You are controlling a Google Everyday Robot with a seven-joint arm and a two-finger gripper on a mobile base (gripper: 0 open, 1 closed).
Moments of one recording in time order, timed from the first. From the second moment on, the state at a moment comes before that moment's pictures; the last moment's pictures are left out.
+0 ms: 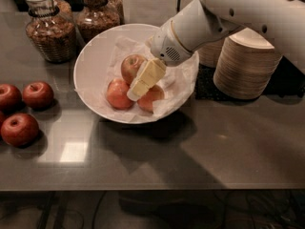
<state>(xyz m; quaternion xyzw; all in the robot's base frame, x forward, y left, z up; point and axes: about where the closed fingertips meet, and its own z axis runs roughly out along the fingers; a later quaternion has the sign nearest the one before) 0.565 0.023 0.918 -0.60 0.70 0.20 0.33</state>
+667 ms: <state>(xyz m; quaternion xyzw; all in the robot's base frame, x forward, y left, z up) 0.565 0.023 0.918 -0.60 0.70 0.20 0.33</state>
